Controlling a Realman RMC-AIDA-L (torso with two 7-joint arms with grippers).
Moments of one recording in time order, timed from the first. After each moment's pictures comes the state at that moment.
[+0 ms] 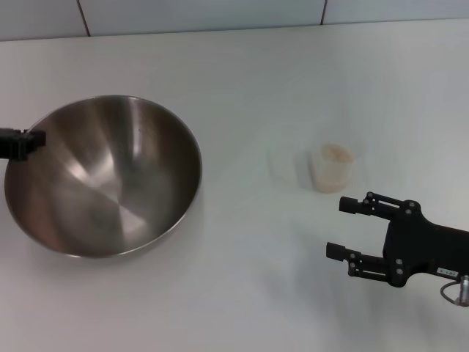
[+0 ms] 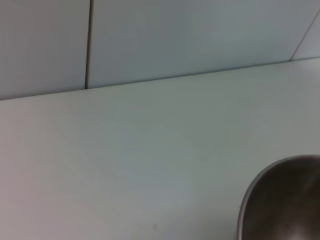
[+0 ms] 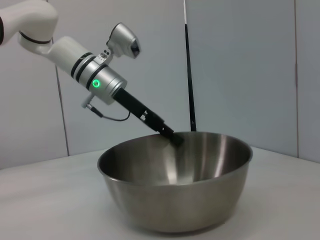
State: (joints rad) left arm -0.34 -2.06 0.96 1.22 2.26 1.24 -2.20; right arm 0.28 2.07 -0.69 -0.42 -1.86 -1.66 0.79
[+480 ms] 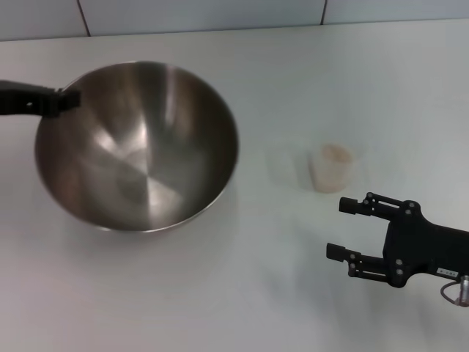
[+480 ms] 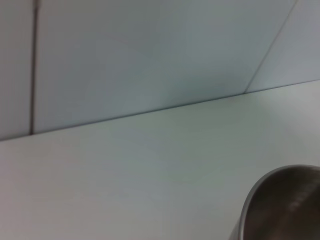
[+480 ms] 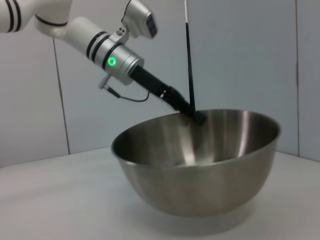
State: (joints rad) left arm -0.46 -2.07 0.91 1.21 2.25 1.32 -2.24; right arm 0.29 2.07 -0.69 -0.42 -1.86 -1.66 0.79
